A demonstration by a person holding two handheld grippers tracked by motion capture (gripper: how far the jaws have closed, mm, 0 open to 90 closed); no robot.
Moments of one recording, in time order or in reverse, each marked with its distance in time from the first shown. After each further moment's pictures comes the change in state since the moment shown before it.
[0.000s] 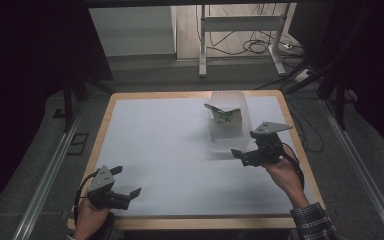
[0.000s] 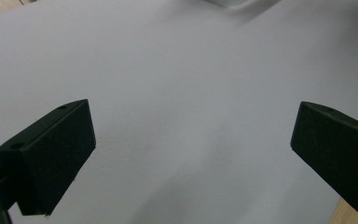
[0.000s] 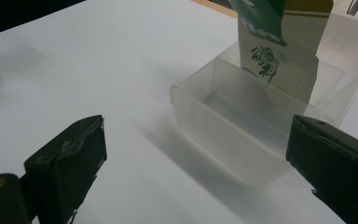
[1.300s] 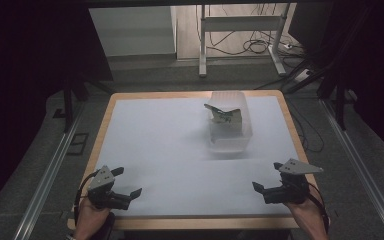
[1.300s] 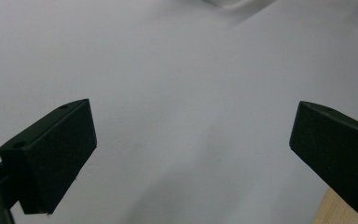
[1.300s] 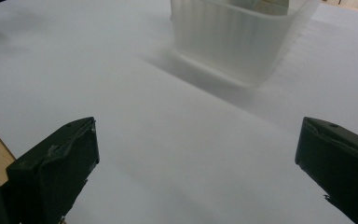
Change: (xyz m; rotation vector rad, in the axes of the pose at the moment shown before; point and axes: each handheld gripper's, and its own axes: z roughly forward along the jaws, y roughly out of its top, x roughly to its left) left arm -0.001 0.001 0.001 0.014 -0.025 -0.027; right arm 0.020 -0.093 -0.057 -0.015 -0.065 0.068
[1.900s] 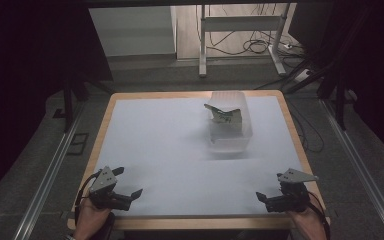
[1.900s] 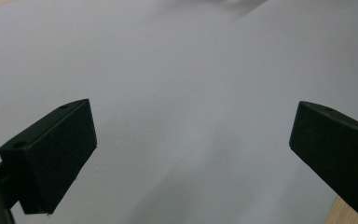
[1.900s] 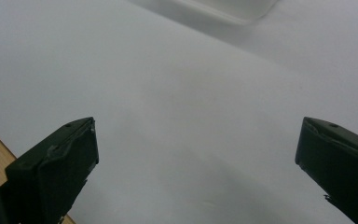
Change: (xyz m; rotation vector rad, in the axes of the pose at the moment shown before) left arm -0.002 0.000 0.002 0.013 0.026 0.050; right arm -0.007 -0.035 0.011 0.111 -0.030 0.000
